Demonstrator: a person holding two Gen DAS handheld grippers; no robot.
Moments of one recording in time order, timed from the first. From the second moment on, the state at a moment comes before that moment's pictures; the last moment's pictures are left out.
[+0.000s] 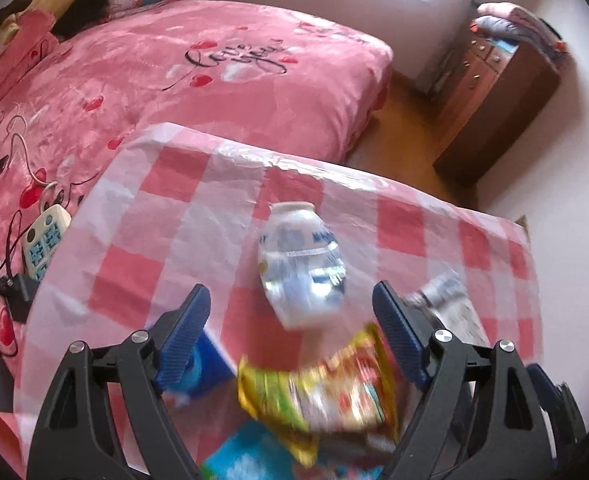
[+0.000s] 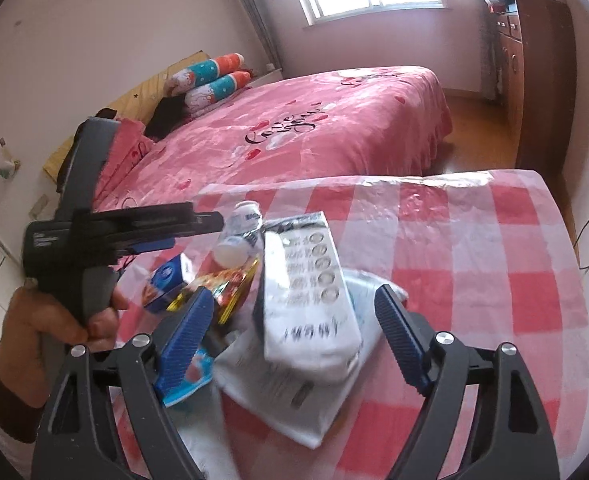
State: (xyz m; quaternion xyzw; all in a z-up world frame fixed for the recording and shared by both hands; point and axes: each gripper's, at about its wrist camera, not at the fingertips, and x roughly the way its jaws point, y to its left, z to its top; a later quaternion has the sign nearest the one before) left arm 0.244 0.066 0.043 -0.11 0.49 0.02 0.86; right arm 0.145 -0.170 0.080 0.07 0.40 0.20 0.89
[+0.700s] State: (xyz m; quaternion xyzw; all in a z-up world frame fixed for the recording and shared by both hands) left arm 0.257 0.053 0.007 -0.06 0.50 0.02 0.86; right arm 0.146 -0.155 0.049 0.03 0.41 0.22 0.88
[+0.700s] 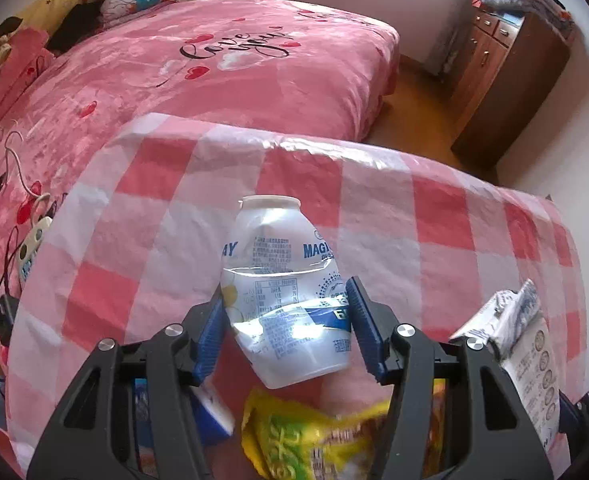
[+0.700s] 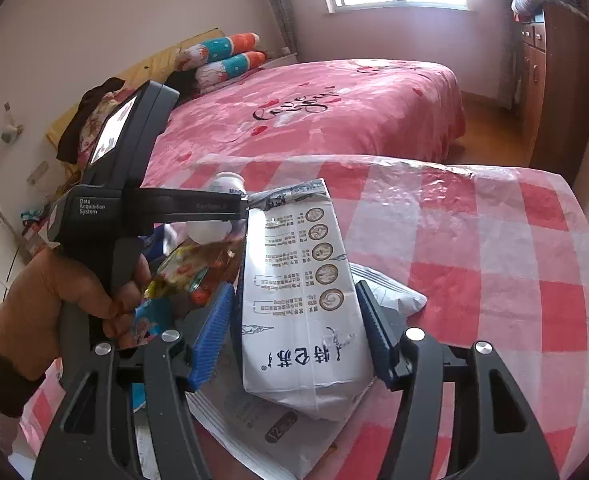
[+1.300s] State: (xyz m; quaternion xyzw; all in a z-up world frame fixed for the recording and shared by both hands) left arm 0.118 0.033 0.008 -0.07 0.50 -0.06 0.86; right arm 0.029 -0.158 0.054 0.03 0.41 0.22 0.89
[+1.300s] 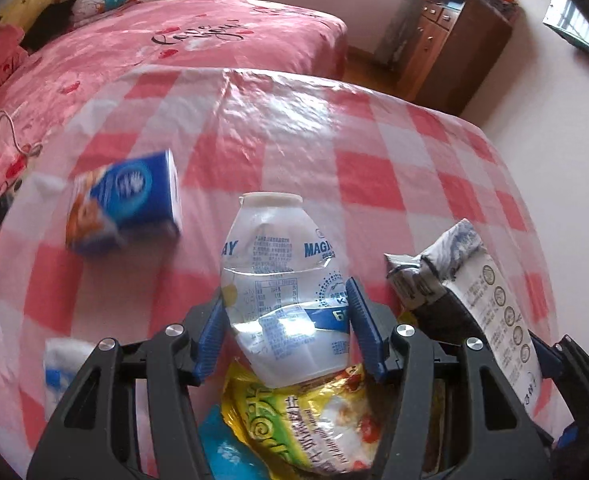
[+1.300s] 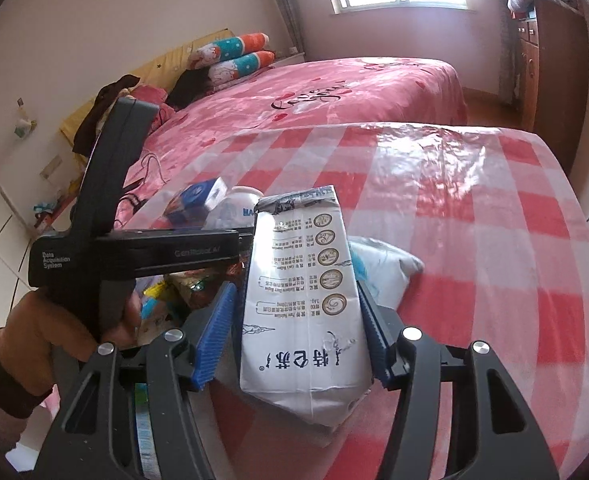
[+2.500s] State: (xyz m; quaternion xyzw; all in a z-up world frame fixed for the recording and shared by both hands) left arm -0.019 0.119 0.053 -0.15 0.42 -0.09 0.89; right arm -0.061 -0.126 0.103 0.04 0.35 0.21 0.91
